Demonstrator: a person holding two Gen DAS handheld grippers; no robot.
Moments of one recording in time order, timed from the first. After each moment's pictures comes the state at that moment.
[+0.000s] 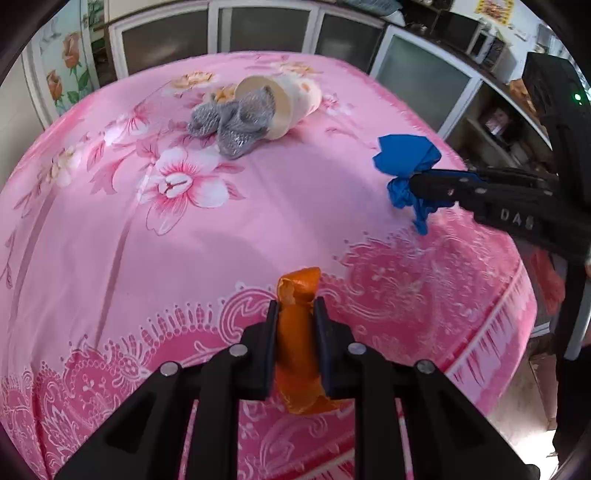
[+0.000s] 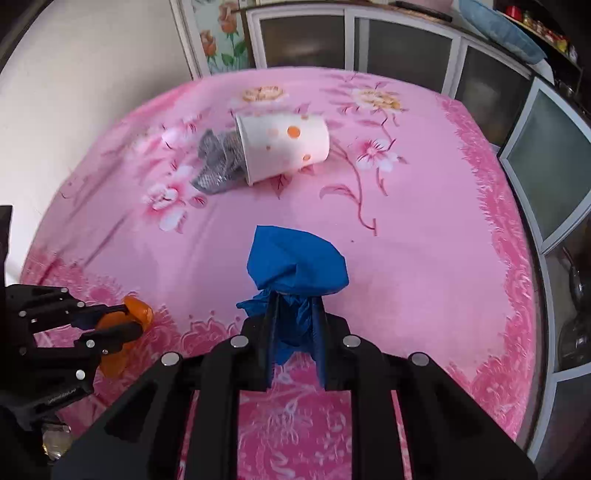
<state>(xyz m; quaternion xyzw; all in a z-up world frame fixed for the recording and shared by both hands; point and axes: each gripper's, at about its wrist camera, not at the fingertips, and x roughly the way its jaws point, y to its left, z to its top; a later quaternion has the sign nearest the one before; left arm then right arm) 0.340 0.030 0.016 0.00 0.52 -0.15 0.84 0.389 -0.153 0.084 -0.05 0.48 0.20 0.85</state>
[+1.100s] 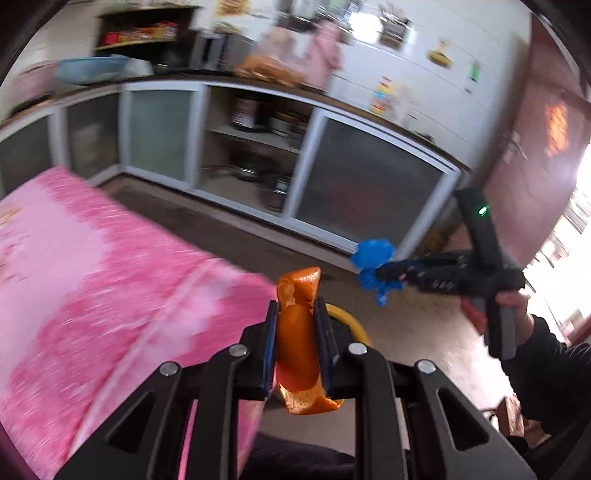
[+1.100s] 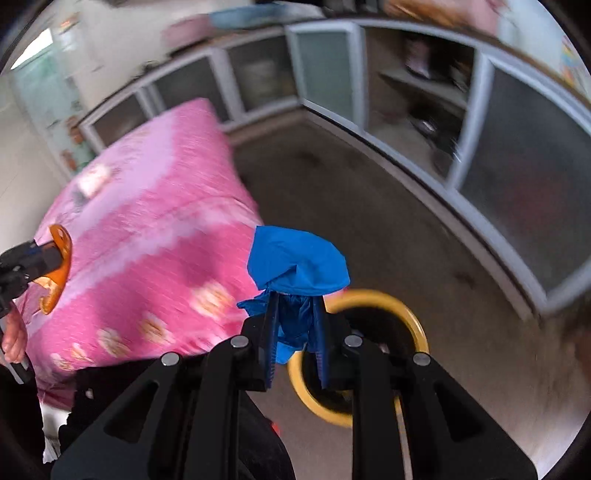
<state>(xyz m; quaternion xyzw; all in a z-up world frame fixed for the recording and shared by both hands) 0.197 -0.248 0.072 0.09 0.36 -0.54 0.76 0.056 -0.504 0.051 0.17 0.46 -0.10 0.87</state>
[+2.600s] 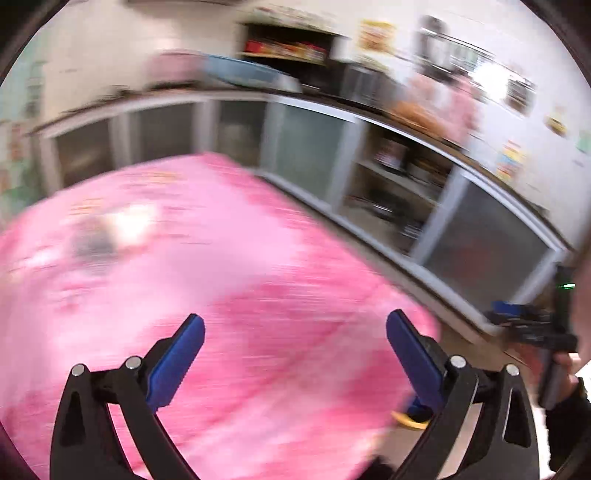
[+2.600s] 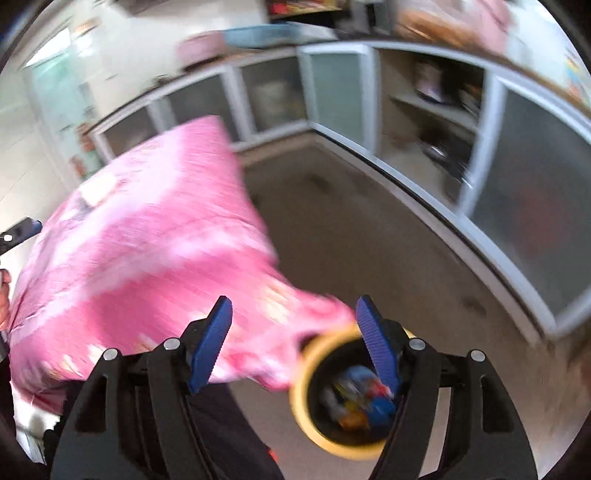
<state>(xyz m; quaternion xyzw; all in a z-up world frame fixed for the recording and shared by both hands) 0.273 -0.059 0.093 0.02 0.34 -0.25 0.91 0.114 -0.438 0.077 0.09 0.39 -0.03 0.92</state>
